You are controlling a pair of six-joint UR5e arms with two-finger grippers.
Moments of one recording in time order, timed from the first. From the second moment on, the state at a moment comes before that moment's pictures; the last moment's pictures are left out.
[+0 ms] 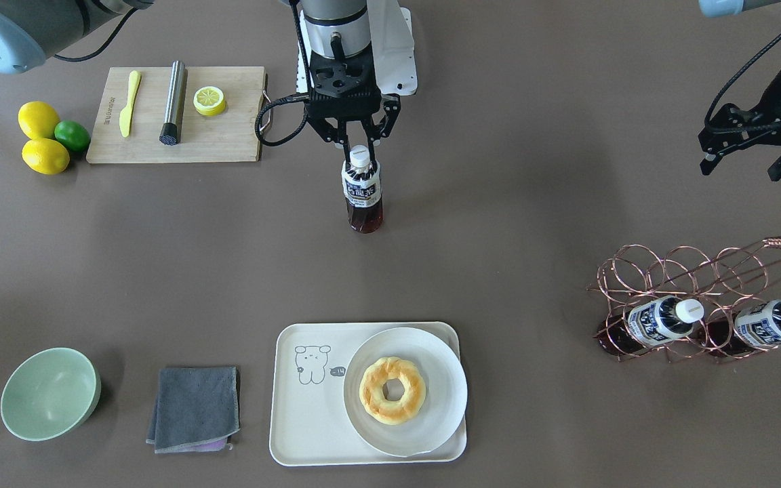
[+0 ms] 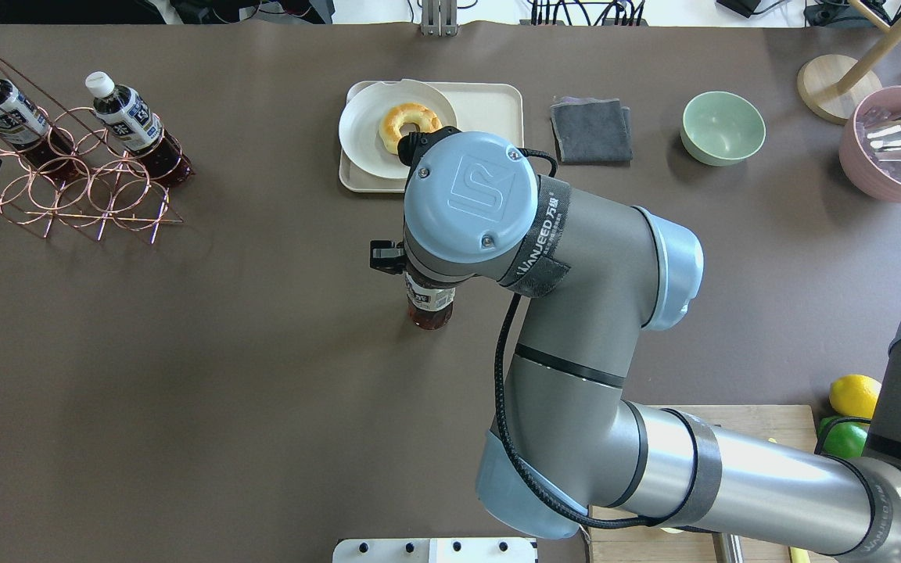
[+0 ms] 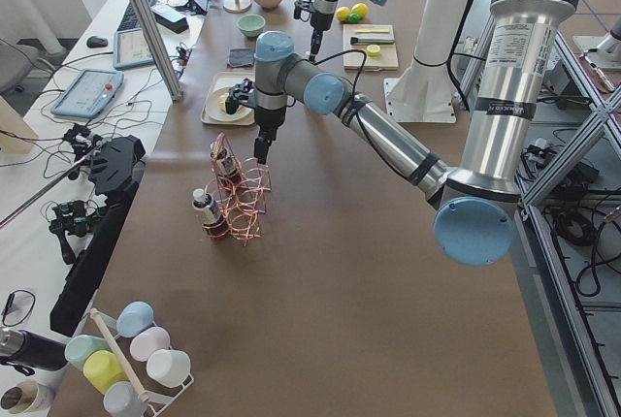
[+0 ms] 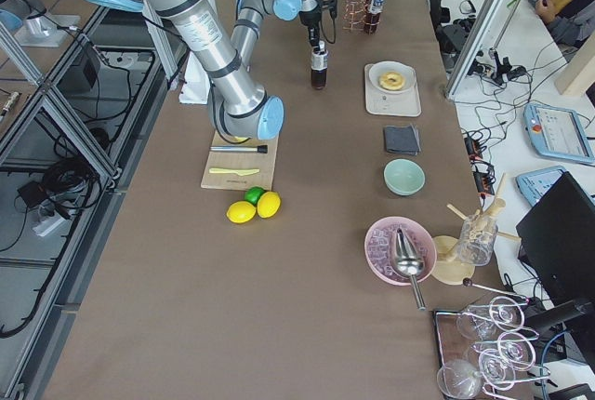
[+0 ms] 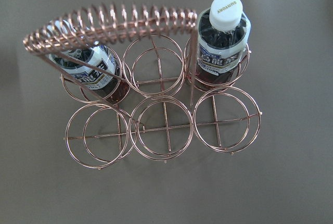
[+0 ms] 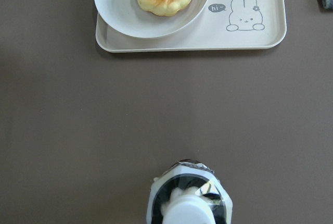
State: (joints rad) left arm -1.20 -1.73 -2.07 -1.42 -2.17 -0.42; right arm 0.46 -0.73 1.84 -1.78 1.68 1.28
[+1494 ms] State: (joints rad) left arm -1.48 -1.58 -2.03 -1.42 -2.31 -0.05; right arm 0.85 -0.58 1.34 -1.56 1.87 0.94
